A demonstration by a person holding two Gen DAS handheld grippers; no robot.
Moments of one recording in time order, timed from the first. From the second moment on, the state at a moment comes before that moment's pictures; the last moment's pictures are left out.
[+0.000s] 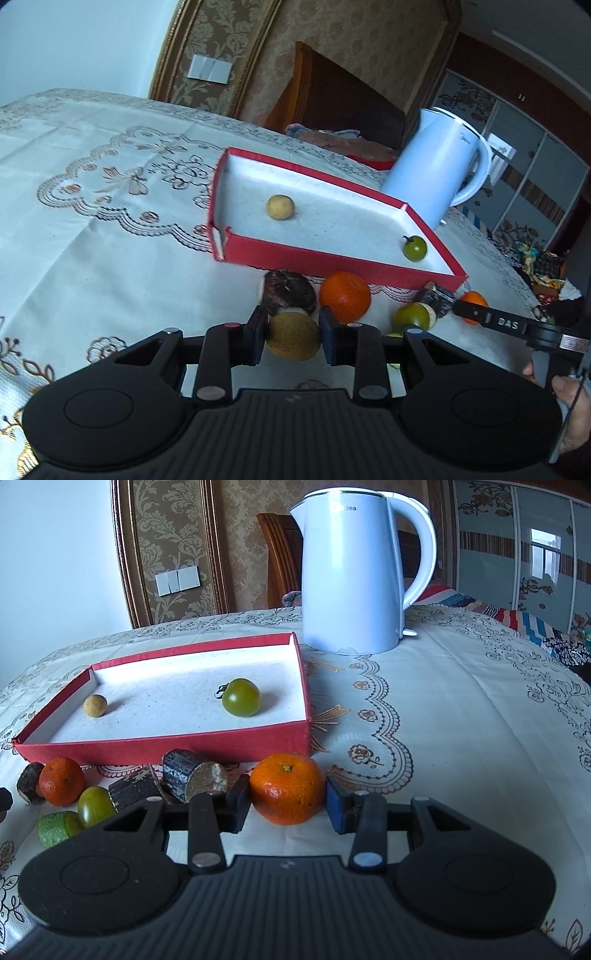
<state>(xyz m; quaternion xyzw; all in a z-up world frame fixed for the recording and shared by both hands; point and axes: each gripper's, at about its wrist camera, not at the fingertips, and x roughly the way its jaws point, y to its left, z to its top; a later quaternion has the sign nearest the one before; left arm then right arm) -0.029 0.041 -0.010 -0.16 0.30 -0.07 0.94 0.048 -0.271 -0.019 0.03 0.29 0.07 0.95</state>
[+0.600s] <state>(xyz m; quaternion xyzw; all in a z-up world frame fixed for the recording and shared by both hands) 0.039 0.005 0.031 -0.07 0.27 -0.02 0.96 0.057 -0.257 0.012 0.03 0.25 0.06 0.97</state>
